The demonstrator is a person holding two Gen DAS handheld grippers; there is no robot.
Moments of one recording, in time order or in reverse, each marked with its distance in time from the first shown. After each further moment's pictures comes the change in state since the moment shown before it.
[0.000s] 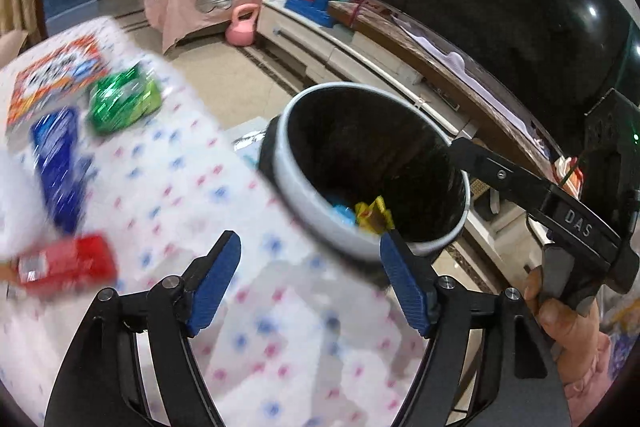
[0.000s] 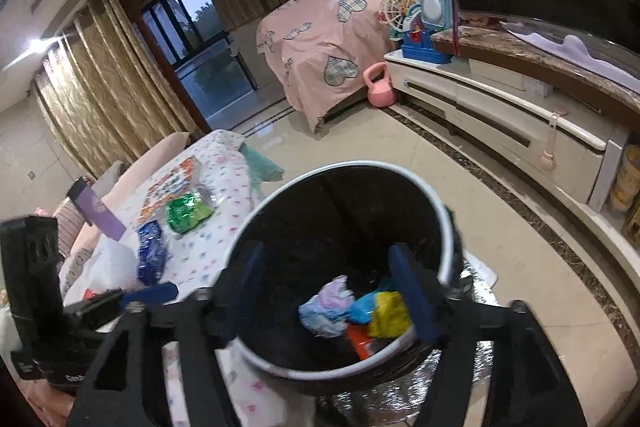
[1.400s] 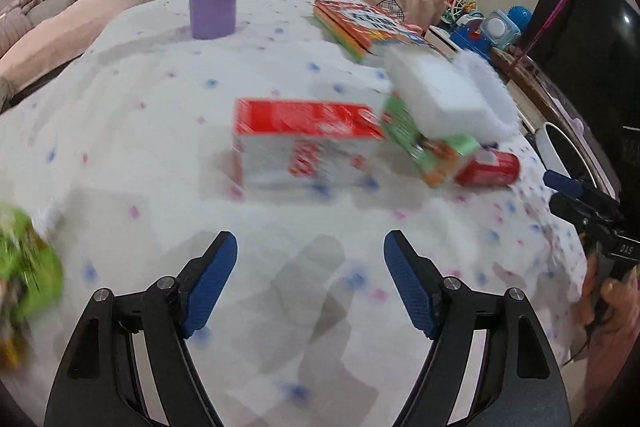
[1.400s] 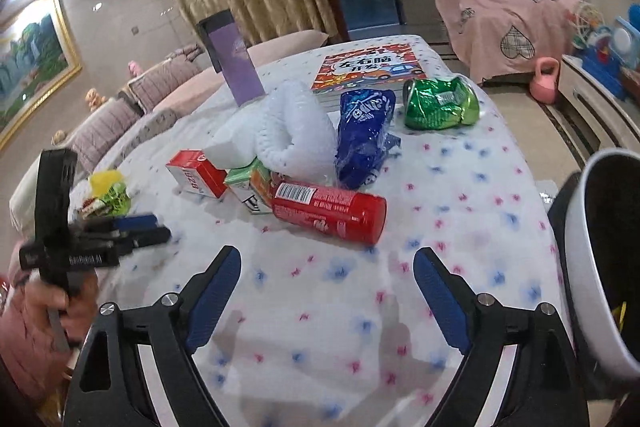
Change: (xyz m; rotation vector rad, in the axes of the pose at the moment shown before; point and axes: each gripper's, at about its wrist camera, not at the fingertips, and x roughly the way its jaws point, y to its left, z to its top) left arm -0.143 0.265 -0.109 -0.259 -0.063 0.341; right arm 0.084 0.213 -0.081 -0.444 0.254 0.333
